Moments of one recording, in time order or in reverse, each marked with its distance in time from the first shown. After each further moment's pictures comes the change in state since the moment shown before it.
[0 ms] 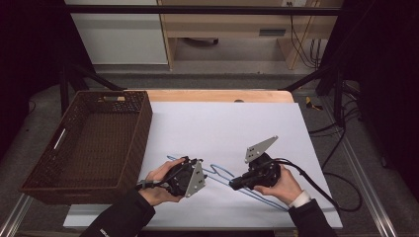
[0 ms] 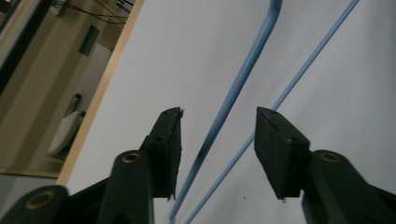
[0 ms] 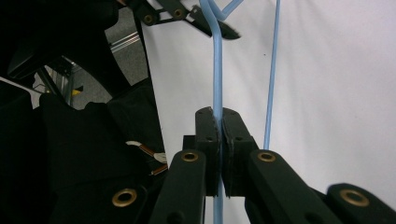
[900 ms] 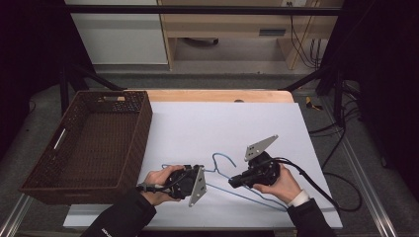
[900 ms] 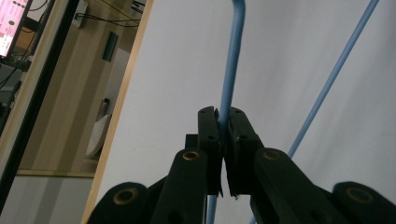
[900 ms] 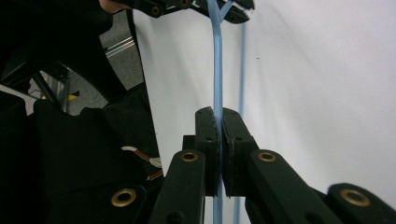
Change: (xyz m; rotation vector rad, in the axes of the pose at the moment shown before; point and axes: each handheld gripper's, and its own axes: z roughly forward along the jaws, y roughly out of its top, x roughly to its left) left arm -0.011 0.001 -0.001 0.058 0.080 0.145; right arm -0.003 0.001 0.001 -0.020 -0.023 0.007
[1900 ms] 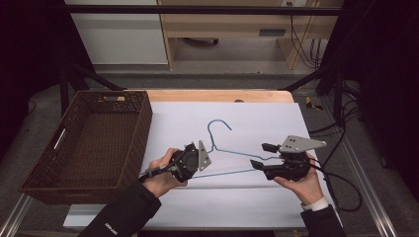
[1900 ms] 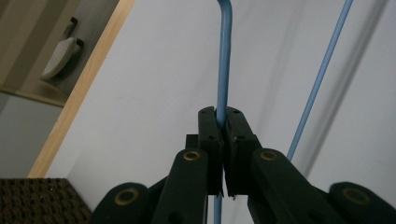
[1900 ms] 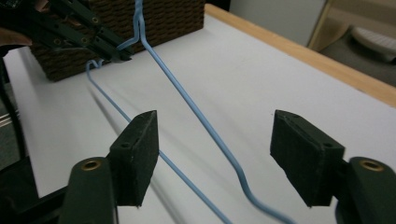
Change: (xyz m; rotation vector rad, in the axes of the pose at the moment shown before) left arm 0.049 0.021 0.007 0.205 -0.092 -0.345; right arm -0.001 -0.031 -0.059 -0.347 -0.474 -0.003
